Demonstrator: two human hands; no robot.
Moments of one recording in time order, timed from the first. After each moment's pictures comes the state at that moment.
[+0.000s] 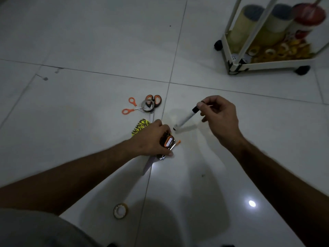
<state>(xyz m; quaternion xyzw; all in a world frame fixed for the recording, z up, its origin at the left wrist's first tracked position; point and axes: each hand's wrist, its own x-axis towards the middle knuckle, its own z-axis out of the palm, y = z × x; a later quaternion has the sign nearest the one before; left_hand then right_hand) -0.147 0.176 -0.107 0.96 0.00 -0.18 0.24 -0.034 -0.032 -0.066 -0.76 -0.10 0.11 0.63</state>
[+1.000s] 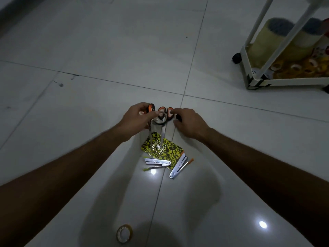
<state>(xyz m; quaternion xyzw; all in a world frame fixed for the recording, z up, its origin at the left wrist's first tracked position) -0.107 0.262 -0.088 0.76 0.29 0.02 0.58 0.011 0.091 -0.131 -0.87 -0.36 0.19 0.27</state>
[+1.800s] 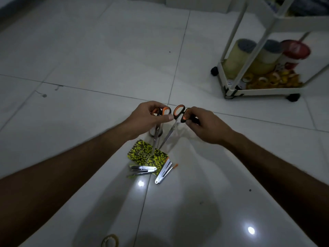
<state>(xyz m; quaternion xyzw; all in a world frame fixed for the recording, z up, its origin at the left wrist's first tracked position) -0.073 0.211 -0.044 0.76 0.19 -0.02 0.62 0.027 -0.007 -0.054 -0.87 -0.38 0.15 0.29</state>
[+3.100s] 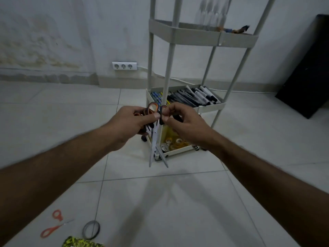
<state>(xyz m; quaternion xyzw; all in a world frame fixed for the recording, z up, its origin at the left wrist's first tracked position) 0.088 0.090 0.169 0.75 0.04 -0.01 0.66 0.114 -0.109 0.183 -0.82 -0.28 0.05 0.50</state>
